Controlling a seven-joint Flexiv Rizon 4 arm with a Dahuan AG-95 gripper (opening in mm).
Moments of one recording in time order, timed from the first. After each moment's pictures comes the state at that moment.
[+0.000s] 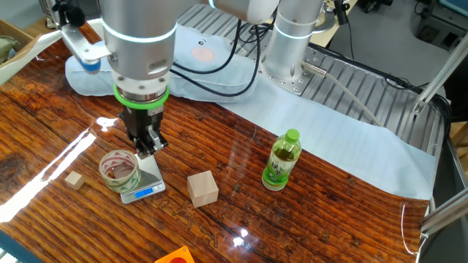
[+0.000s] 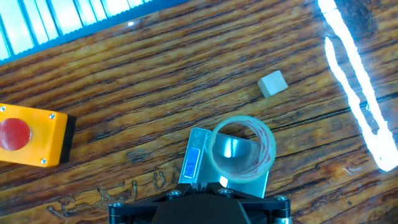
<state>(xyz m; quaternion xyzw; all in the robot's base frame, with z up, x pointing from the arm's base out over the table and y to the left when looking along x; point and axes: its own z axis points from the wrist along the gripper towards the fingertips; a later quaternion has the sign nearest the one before) 0.639 -0.082 0.155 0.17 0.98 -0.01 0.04</state>
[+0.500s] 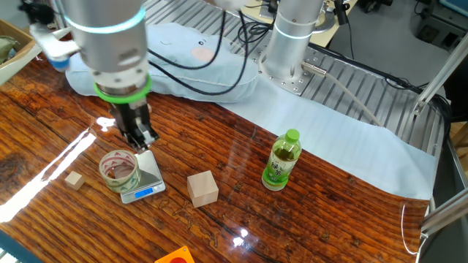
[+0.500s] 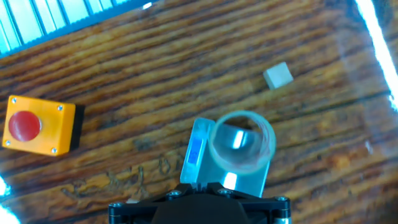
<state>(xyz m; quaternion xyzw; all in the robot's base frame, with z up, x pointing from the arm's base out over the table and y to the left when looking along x) 0.637 -0.089 0.175 0.18 0.98 0.03 -0.02</state>
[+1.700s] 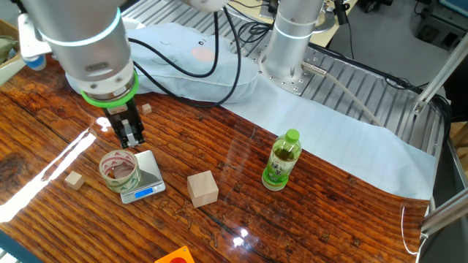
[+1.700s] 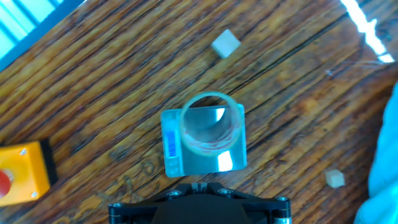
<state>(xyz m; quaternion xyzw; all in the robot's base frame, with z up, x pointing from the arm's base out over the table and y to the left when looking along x) 0.634 -0.103 0.177 0.32 0.95 -0.03 -0.05</state>
